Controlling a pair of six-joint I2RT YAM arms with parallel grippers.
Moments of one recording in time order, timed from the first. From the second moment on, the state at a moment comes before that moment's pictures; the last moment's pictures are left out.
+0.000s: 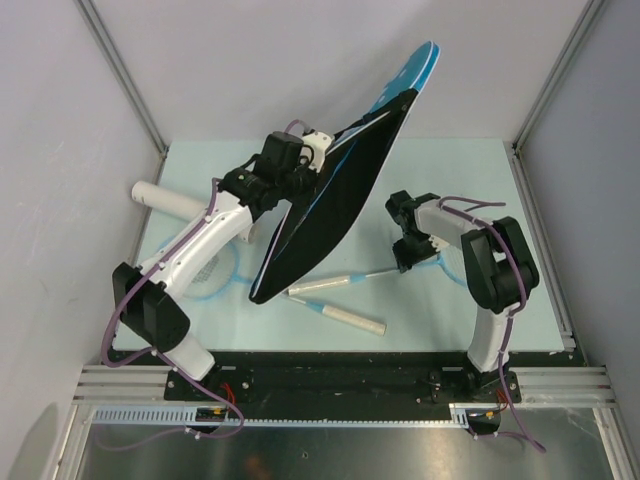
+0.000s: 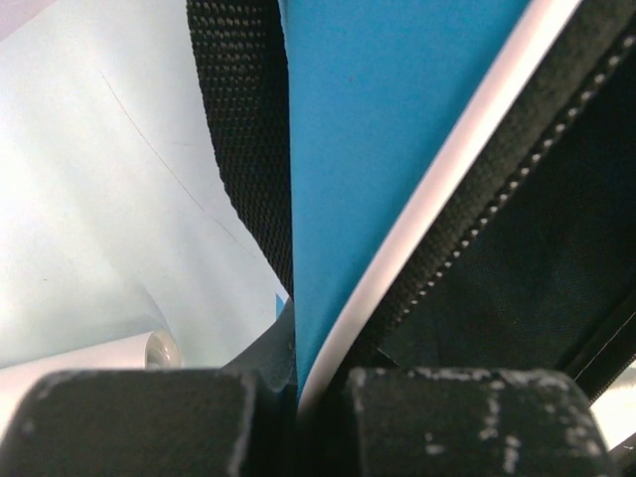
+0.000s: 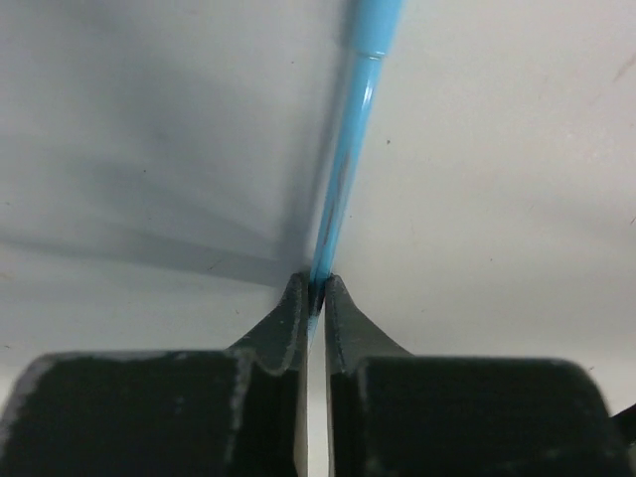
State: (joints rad) left arm -0.59 1.60 1.60 -0.64 0.00 0.06; right arm 0.42 1.90 1.28 -0.95 0.20 1.57
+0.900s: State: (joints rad) left arm -0.59 1.87 1.65 -0.64 -0.11 0.03; right arm 0.29 1.22 1.06 -0.58 0.32 0.71
